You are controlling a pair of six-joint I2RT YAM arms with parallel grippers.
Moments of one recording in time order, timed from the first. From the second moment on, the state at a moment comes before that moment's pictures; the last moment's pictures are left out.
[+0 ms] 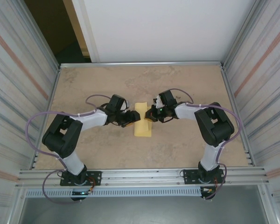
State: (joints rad) left arm -0.55 1.70 0.90 -0.15 0.46 -0.78; right arm 0.49 1.84 0.98 -0.08 -0.63 0.83
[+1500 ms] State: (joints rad) left arm -0.64 2.02 1.33 -0.65 0.22 -0.63; right arm 0.39 1.45 0.68 -0.11 -0.36 0.89
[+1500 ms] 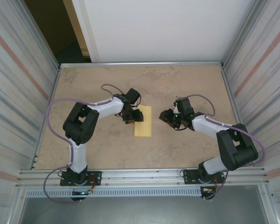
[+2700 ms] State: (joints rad) left arm -0.66 2.11 1.46 -0.80 0.19 -0.63; right arm 0.38 1.57 0.69 -0.07 -0.42 0.89
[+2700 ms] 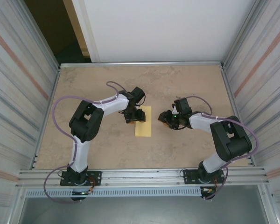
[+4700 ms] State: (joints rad) left arm -0.66 2.12 1.47 -0.81 0.19 -0.65; right arm 0.48 1.87 0.90 -0.02 -0.58 0.87
